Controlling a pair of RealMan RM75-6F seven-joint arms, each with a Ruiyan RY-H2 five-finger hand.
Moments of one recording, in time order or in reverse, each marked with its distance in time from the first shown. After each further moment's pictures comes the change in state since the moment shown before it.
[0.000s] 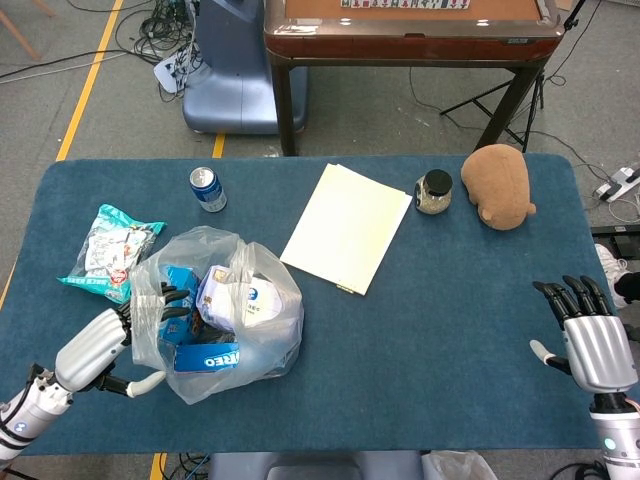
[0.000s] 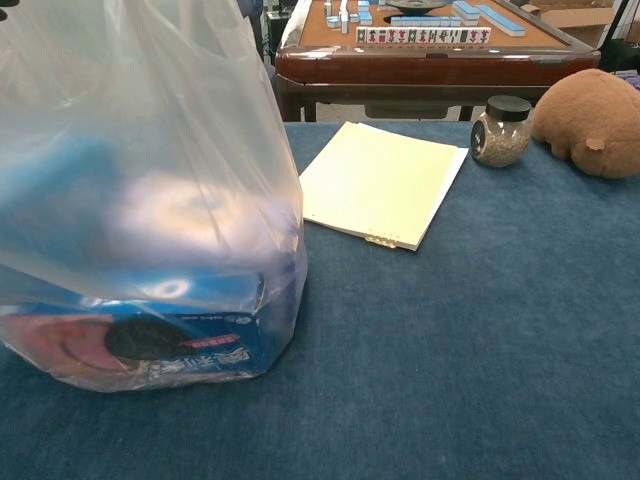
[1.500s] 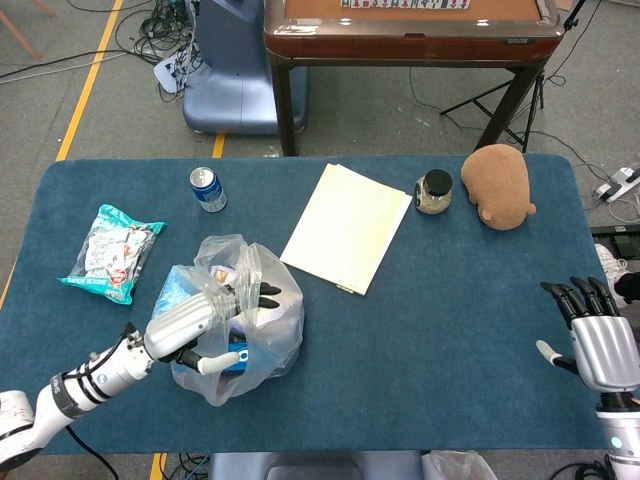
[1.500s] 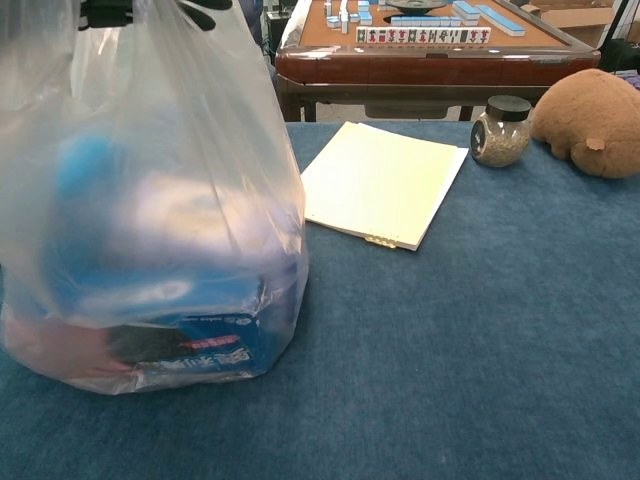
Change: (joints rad) left arm -0.328 -0.049 -0.053 -0.124 -0.105 -0.279 -0.217; right arm -0.004 -0.006 -0.001 0.049 0.021 -0.009 0.051
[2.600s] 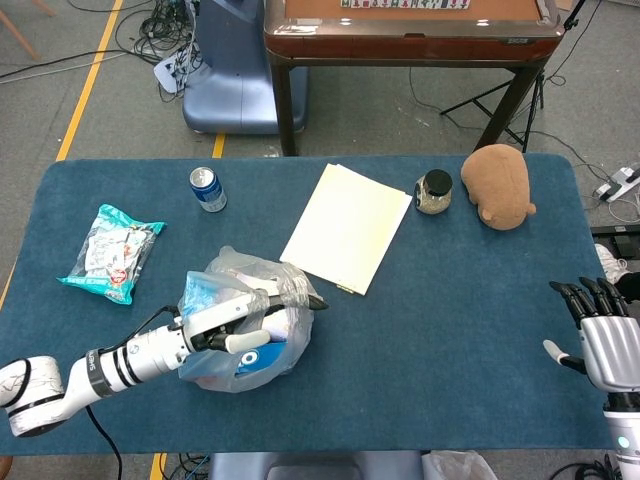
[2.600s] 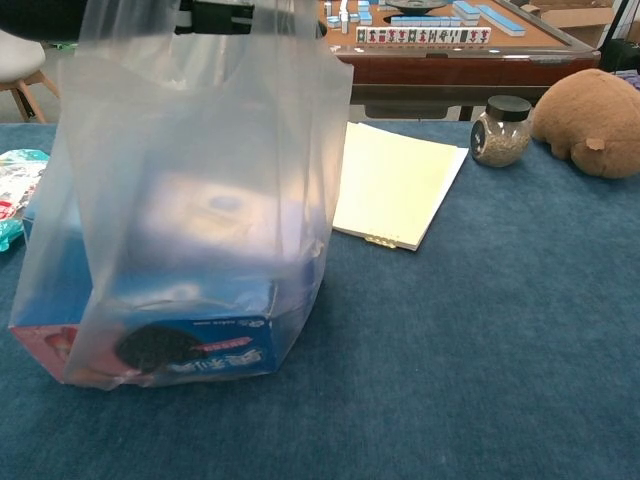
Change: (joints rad) left arm -0.221 0.003 0.017 -0.004 -0.004 -0.089 -0.711; right arm -0.006 -0.002 0.004 0.036 0.015 0.002 0.043
